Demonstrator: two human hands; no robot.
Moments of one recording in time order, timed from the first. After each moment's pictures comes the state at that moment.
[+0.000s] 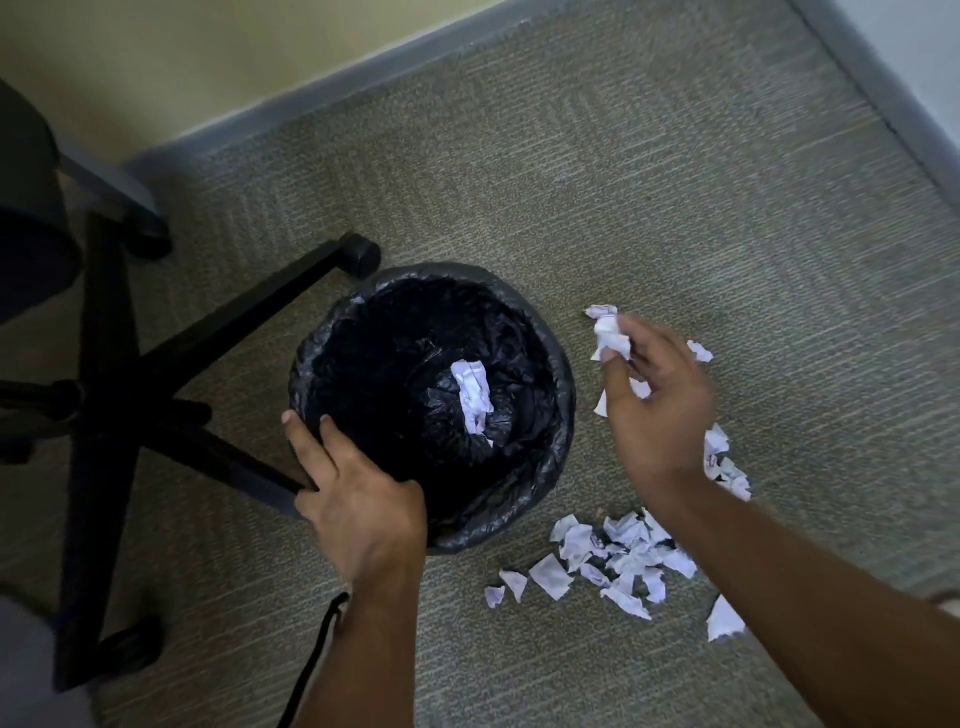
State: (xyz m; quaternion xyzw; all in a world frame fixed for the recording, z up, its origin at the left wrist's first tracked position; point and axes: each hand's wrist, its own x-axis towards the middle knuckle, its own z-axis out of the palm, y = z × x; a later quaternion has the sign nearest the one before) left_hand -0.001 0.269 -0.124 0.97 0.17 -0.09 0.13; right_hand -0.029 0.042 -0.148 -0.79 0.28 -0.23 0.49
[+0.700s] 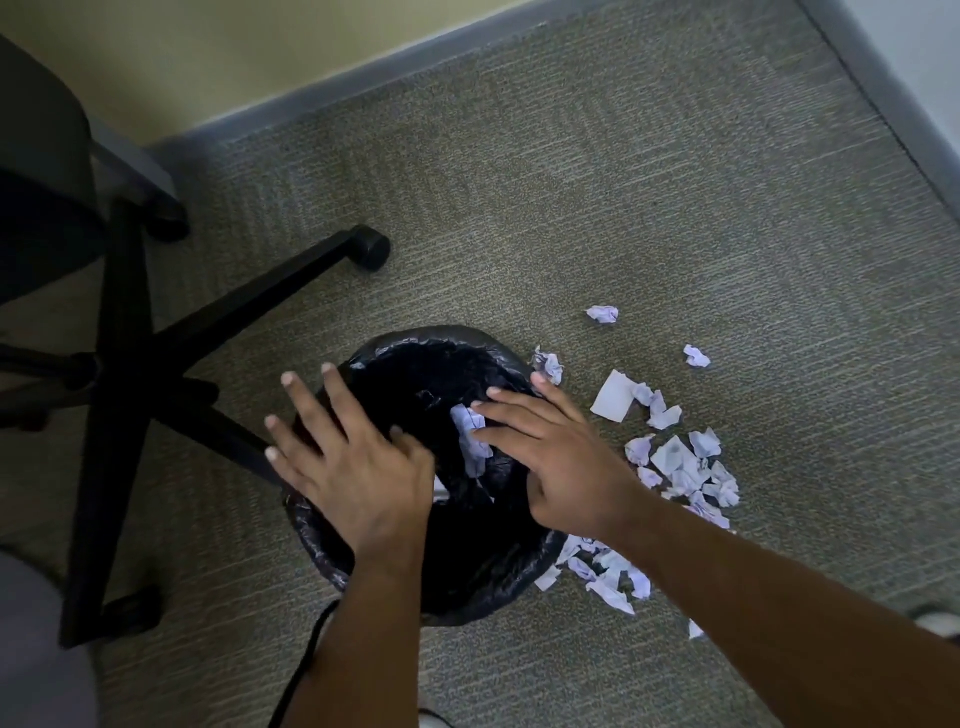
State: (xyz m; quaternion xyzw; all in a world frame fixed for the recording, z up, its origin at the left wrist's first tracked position) left_hand -0.001 0.256 -0.118 0.99 0.12 -0.01 0.08; right_hand -0.047 0.068 -0.146 -0.94 -0.19 0.05 0.28
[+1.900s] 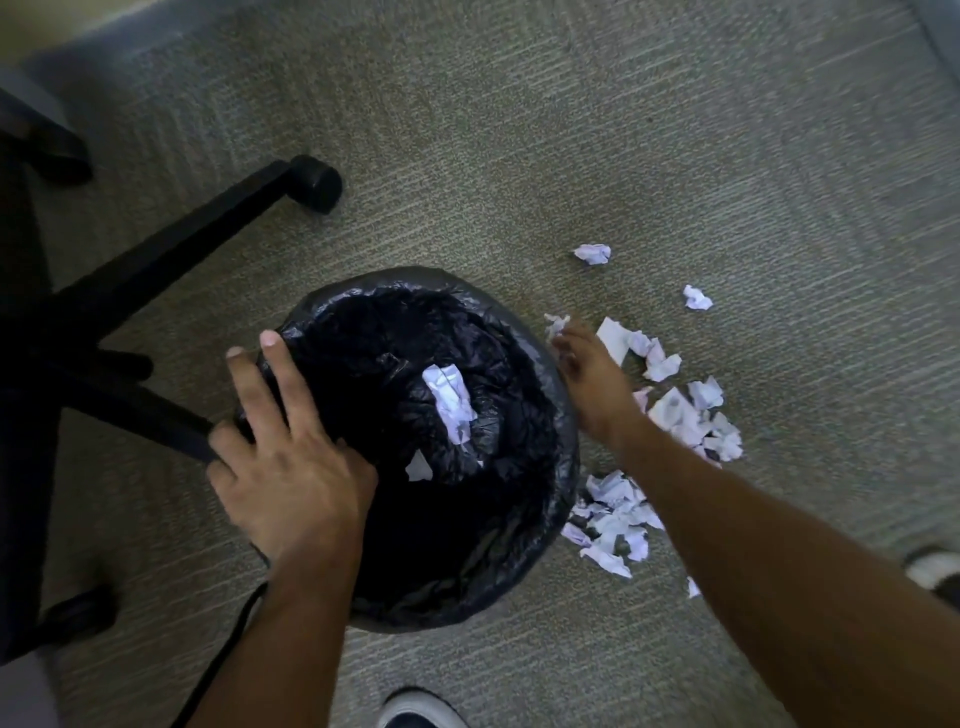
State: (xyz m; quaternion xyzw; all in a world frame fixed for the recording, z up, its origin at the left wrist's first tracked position) left_hand -0.002 0.289 -0.144 1.00 0.02 -0.05 -0.05; right_hand -0.034 0.035 -0.266 -0.84 0.25 0.12 0.47
